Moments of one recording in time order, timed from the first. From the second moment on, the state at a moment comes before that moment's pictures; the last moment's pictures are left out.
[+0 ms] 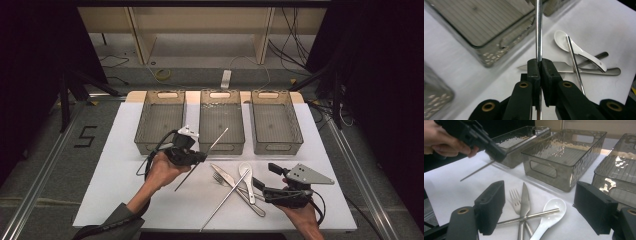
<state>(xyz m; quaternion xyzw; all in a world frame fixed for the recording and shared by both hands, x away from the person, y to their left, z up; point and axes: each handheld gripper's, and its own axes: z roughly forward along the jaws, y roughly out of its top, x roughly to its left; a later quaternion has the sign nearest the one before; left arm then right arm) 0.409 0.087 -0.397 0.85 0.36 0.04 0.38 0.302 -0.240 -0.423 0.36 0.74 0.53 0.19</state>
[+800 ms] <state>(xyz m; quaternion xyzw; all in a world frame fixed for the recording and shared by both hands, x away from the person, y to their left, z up) 0.456 0.154 -0.351 0.80 0.42 0.12 0.41 0.302 -0.240 -0.424 0.37 0.74 0.54 0.19</state>
